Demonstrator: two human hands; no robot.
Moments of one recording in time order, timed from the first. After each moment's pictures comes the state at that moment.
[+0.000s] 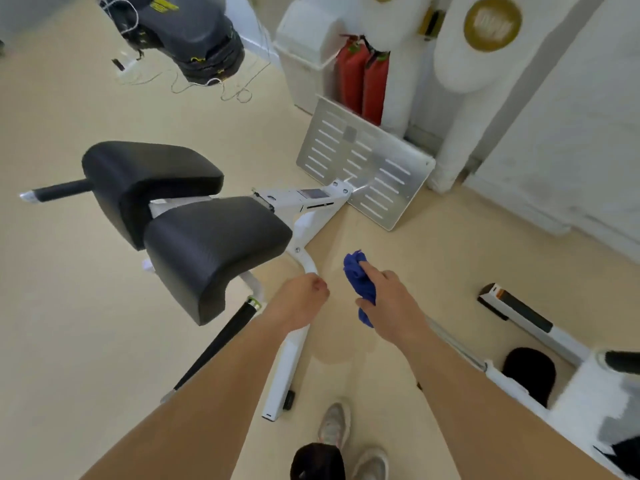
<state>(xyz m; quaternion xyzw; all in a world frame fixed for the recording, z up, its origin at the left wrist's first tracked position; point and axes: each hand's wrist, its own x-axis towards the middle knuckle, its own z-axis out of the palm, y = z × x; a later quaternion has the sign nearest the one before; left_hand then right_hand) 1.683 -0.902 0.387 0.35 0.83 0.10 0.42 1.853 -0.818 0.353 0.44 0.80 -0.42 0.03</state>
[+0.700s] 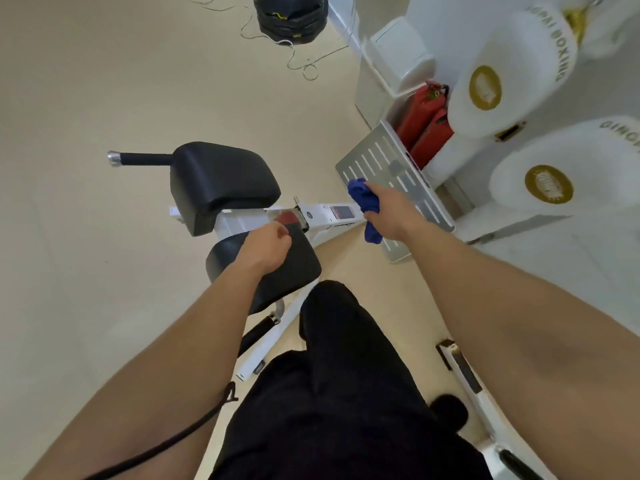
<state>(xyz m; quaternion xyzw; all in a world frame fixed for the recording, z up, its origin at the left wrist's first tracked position) 1.492 -0.858 0.554 0.19 0.90 0.19 0.33 1.597 -0.624 0.563 0.32 0.86 -0.36 0.15</state>
